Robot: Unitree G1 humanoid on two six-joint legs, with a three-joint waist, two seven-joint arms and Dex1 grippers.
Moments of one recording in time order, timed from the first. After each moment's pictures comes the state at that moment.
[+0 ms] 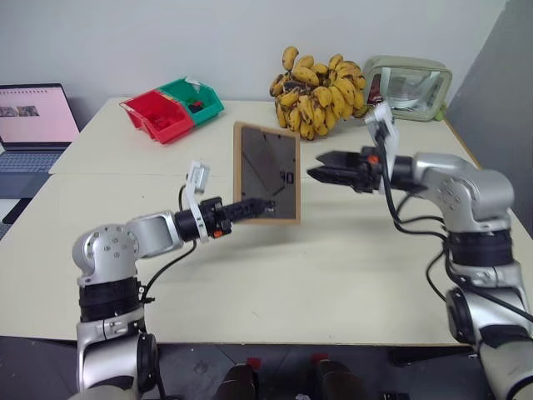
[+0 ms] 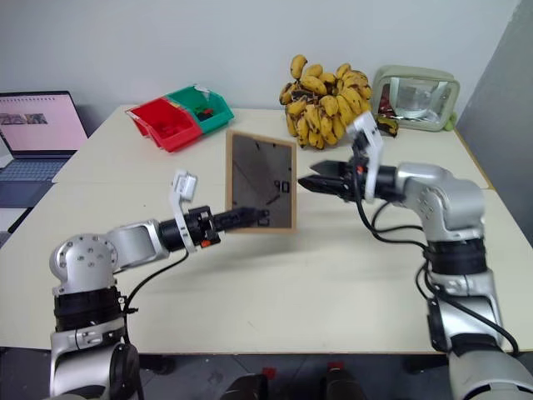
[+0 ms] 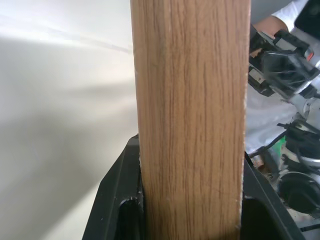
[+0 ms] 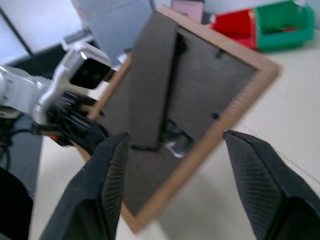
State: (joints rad) left arm -0.68 0.49 0.31 -0.01 -1.00 1.26 -0.59; right arm -1.01 -0.43 -0.03 0.14 0.49 0.91 0.98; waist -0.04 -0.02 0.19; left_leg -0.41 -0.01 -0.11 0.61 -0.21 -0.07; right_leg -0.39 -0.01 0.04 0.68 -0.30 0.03
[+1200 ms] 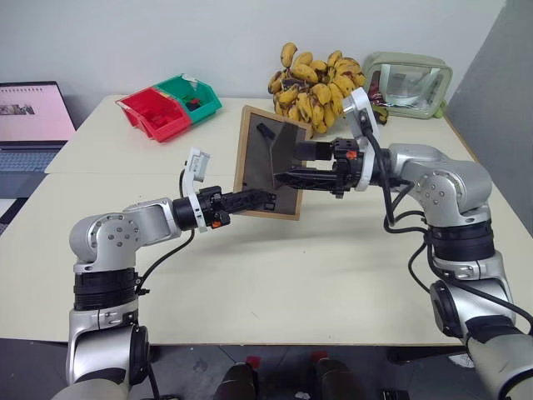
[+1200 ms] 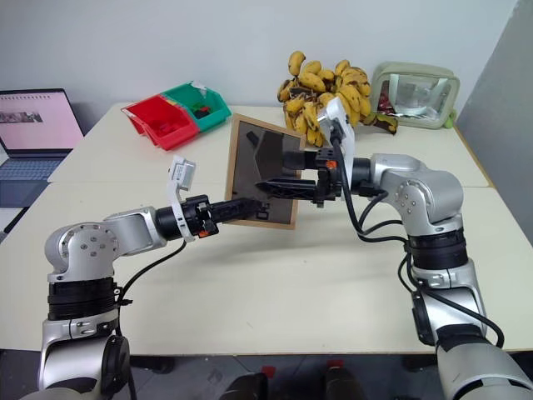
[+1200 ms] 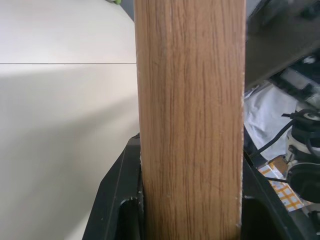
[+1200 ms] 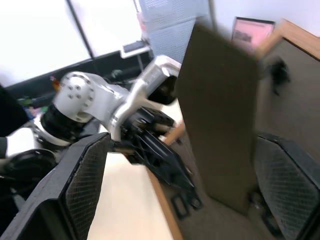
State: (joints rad) left arm -0.65 0.50 0.25 -0.03 -0.99 1.25 -0.66; right arm -0.92 -0.49 0.04 0.03 0.55 0.85 1.04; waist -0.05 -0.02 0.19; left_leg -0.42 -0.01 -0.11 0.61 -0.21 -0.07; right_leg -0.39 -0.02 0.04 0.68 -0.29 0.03
